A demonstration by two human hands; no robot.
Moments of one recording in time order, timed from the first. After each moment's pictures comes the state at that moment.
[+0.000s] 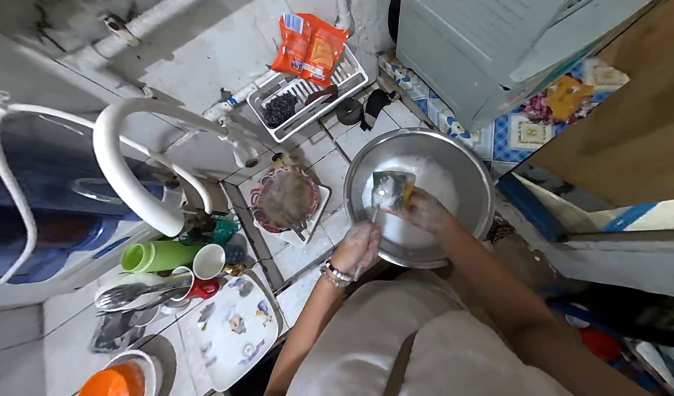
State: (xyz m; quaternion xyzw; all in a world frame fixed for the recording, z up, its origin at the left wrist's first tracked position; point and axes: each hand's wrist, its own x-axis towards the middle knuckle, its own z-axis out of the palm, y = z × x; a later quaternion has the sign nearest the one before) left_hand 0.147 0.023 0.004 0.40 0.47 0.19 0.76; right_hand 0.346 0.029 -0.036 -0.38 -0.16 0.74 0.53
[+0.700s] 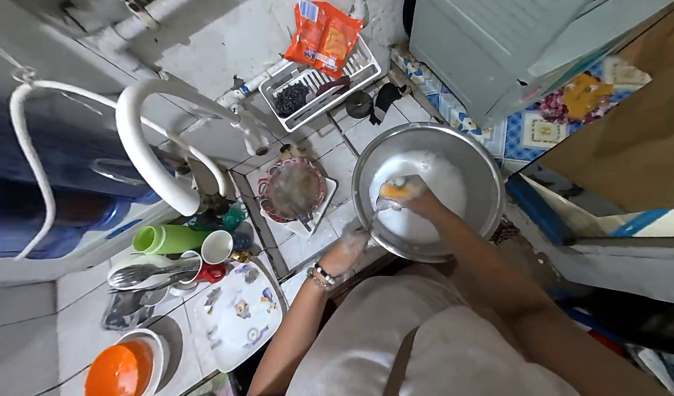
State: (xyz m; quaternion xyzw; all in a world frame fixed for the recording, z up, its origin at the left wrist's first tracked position) left_hand 0.105 0.018 0.008 0.62 0.51 0.00 0.60; right_hand 0.330 0.051 -0.034 -0.58 -0.56 0.48 0.35
